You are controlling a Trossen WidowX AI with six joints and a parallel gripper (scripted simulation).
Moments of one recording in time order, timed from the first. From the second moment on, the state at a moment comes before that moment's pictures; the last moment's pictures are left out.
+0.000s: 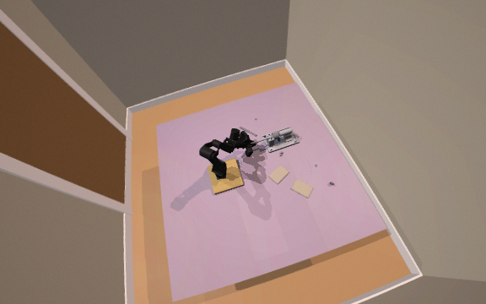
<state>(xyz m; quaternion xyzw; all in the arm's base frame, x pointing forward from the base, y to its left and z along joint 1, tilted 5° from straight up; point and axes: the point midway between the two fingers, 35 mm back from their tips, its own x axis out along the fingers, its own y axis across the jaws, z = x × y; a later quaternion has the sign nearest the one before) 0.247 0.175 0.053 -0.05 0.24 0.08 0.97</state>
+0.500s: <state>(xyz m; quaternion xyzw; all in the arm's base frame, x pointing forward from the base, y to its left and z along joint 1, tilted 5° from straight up) 0.246 0.175 0.053 -0.05 0.24 0.08 0.97</state>
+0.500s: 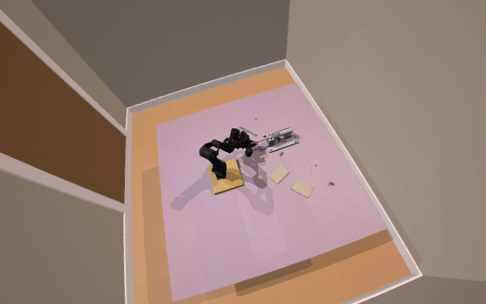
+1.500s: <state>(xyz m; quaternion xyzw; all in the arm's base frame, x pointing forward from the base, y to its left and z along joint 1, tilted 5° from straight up) 0.256 0.176 0.053 -0.05 0.24 0.07 0.97</state>
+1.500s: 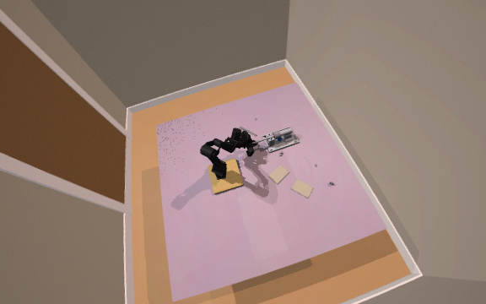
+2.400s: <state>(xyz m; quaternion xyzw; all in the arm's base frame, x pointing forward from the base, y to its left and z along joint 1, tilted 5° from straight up) 0.266 0.178 0.054 -0.05 0.24 0.07 0.97</state>
